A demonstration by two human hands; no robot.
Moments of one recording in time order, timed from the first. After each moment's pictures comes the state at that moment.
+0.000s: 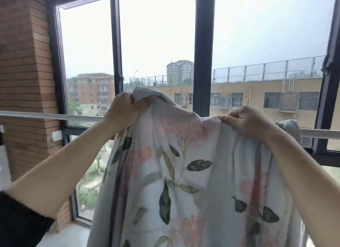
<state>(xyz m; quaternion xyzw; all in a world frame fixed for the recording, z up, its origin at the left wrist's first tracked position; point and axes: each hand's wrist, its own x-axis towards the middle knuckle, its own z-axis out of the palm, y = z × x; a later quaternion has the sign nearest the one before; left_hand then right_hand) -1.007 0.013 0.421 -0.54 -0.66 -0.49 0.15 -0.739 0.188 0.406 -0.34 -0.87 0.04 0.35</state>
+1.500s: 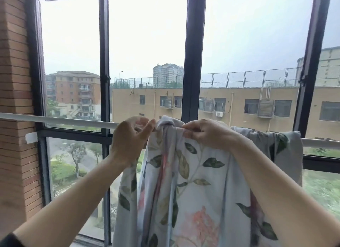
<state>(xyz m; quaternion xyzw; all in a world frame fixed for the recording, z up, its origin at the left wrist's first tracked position) -1.001 0.042 0.363 -0.54 -0.60 -0.56 0.19 -0.801 0.157 0.408 -0.29 -0.93 0.00 0.23</state>
